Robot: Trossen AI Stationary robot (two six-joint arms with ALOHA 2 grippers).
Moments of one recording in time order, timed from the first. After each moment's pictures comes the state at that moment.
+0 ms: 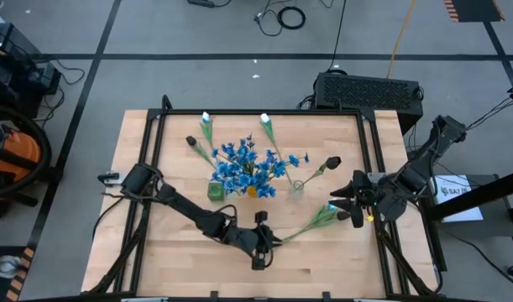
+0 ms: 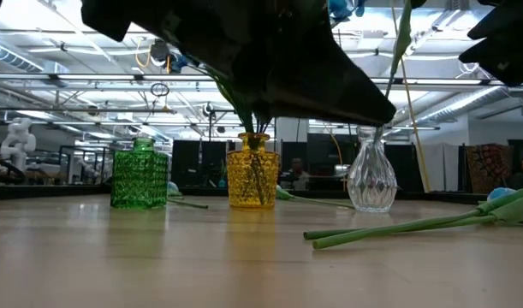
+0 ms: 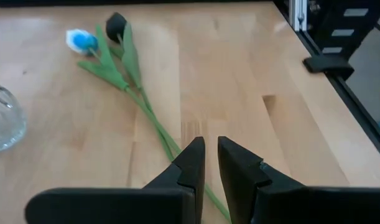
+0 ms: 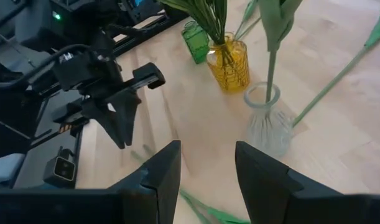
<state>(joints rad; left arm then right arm) -0.44 2.06 1.22 0.33 -0.29 -0.20 0.80 0.66 0.55 -0.55 0.75 1.01</state>
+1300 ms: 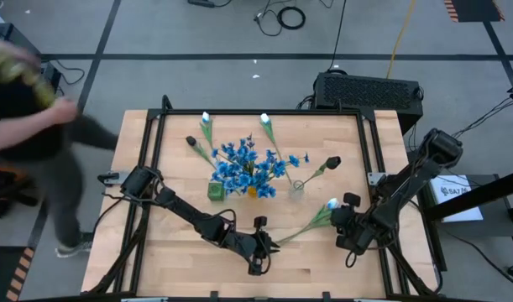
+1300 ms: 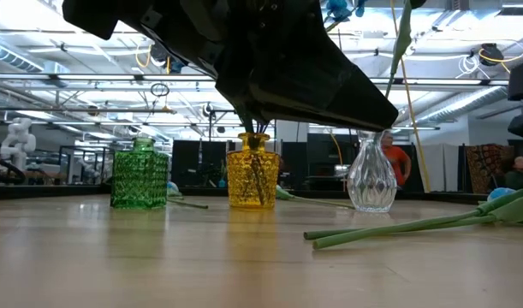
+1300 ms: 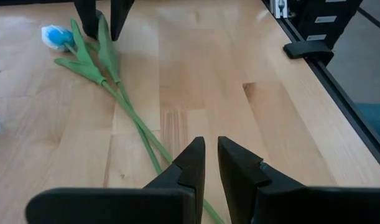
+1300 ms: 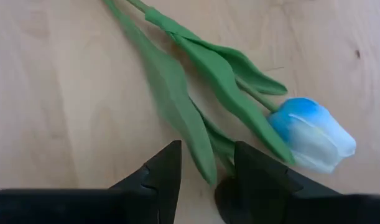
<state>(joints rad) -0.47 2.07 1.22 0.33 -0.27 -0.18 0.86 1.35 0.55 -0.64 0.44 1.09</state>
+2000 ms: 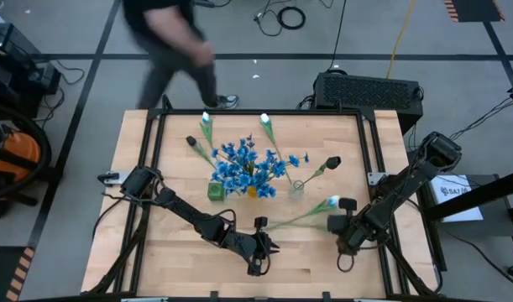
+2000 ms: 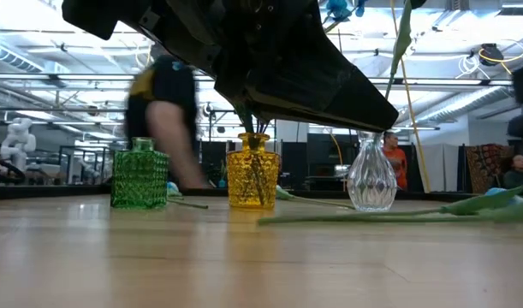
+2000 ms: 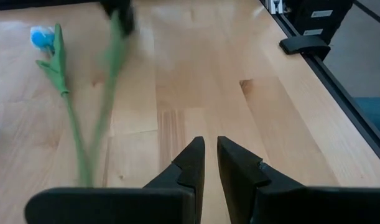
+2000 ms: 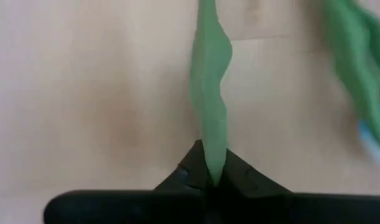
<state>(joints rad) -0.47 2.07 1.22 0.33 -0.26 -0.14 0.78 1.39 0.66 -0.69 0.17 0.91</state>
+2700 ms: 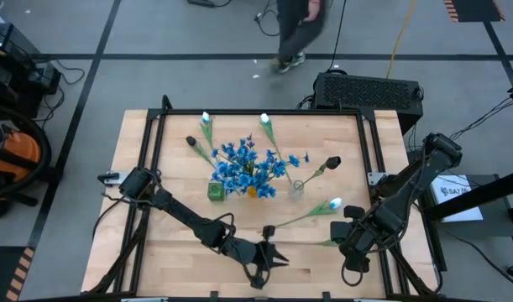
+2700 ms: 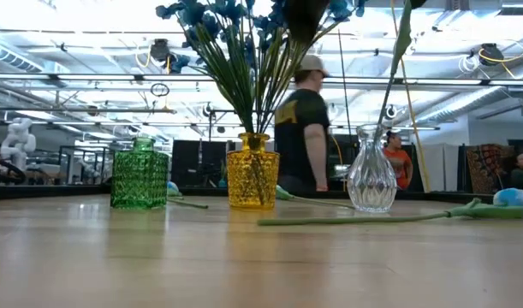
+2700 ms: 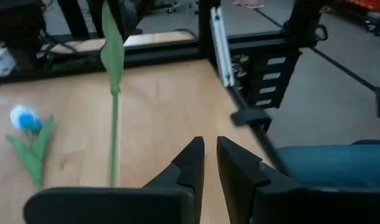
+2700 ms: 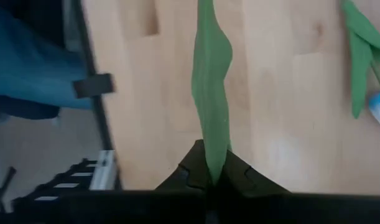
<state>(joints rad) -0.51 2.06 1.37 0.36 -0.23 -0.08 0.78 1.39 1.16 -1.07 -0.06 0.97</state>
